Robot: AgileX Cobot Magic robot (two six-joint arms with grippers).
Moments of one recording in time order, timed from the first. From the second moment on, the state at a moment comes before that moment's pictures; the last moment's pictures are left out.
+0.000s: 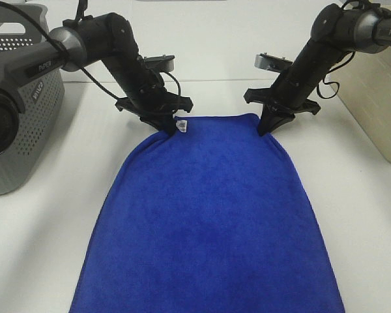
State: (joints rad) left arm -0.35 2.73 -2.44 -0.36 1.10 0.11; right arm 0.11 2.54 -2.06 0.44 1.07 -0.27
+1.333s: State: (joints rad) left arm -0.32 2.76 -2.60 -0.02 0.65 0.12; right arm 0.11 2.56 -2.35 0.40 0.77 -0.37
